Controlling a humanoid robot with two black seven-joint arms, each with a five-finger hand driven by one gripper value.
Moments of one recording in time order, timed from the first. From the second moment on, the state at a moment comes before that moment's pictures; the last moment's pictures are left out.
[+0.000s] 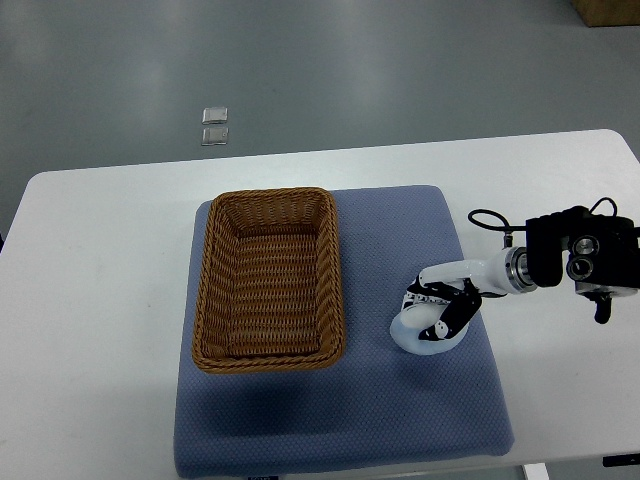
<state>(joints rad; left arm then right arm) -0.01 0.00 -0.09 -0.18 0.06 0.03 -0.10 1.17 -0.68 -0.21 1.44 -0.73 0.23 -0.10</state>
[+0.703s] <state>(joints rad) -0.01 0.00 -0.09 -0.18 0.06 0.03 -0.10 1.56 -0.39 -0.19 1.26 -0.61 0.30 -0.10</state>
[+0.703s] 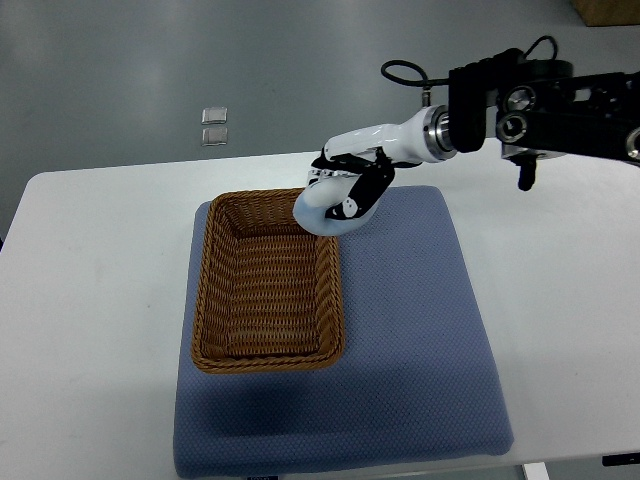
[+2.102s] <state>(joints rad) -0.01 0.00 -0.09 -0.18 0.06 0.03 -0.10 1.34 0.00 -0.23 0.84 -0.73 0.23 -0.09</state>
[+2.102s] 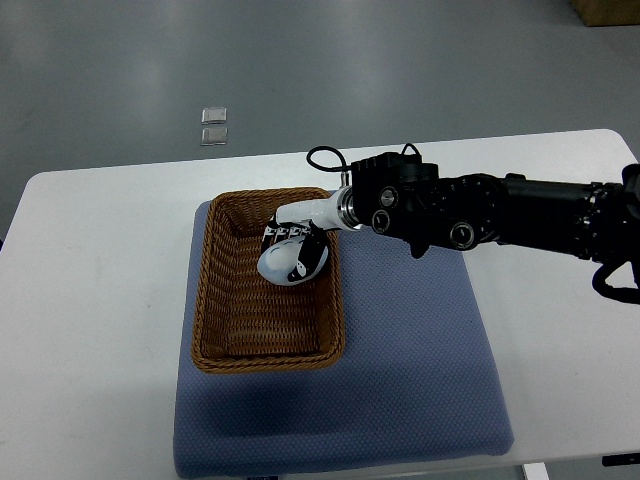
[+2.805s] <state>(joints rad) -0.01 0.00 -0.09 -0.18 0.06 0.03 -0.10 1.36 0.00 -0.16 0.84 -0.67 0.24 -0.07</state>
